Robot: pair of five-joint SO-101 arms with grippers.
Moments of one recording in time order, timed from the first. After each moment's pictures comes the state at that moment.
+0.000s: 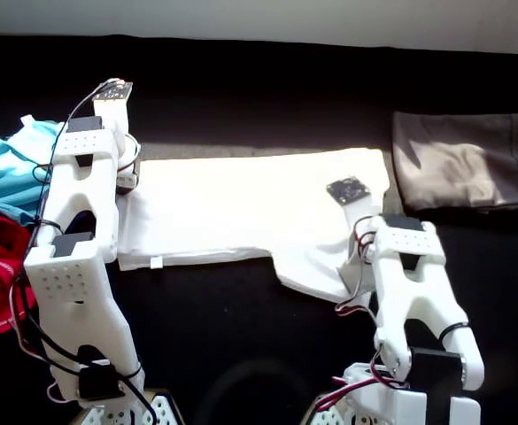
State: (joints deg) left arm -14.7 40.3 -17.1 63.4 -8.7; right arm 2.7 -12.7 48.0 57.5 35.9
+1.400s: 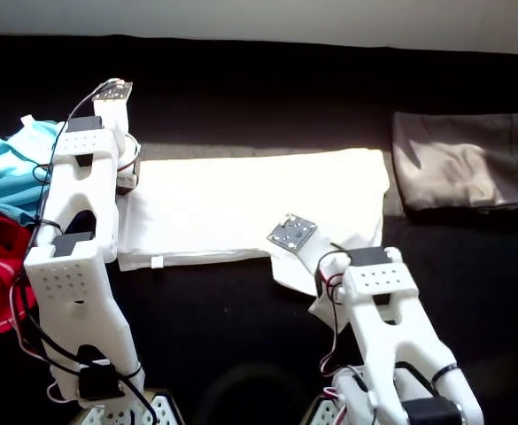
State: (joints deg) left arm -14.7 40.4 -17.3 63.7 -8.7; right arm -12.0 -26.4 61.3 59.6 44.6
